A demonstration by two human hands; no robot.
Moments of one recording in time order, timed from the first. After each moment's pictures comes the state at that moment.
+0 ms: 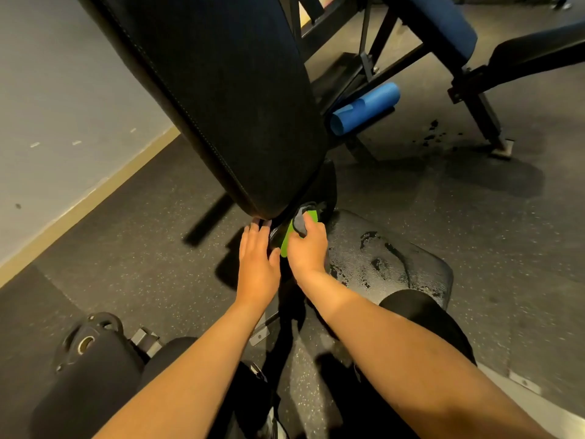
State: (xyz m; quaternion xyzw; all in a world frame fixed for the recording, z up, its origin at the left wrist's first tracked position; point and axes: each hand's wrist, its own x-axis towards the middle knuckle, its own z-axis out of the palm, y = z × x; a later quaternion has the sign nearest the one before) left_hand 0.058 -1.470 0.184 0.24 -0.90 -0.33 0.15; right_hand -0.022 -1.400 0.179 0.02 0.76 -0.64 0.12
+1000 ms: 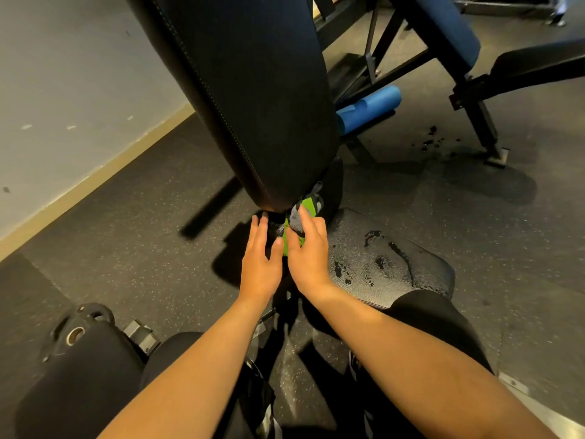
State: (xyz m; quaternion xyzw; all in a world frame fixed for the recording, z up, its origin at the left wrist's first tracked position) left_hand 0.070 -1.472 0.193 0.28 -0.83 -0.46 0.14; right_hand 0.006 -1.395 0.179 -0.13 0.75 -0.65 0.07
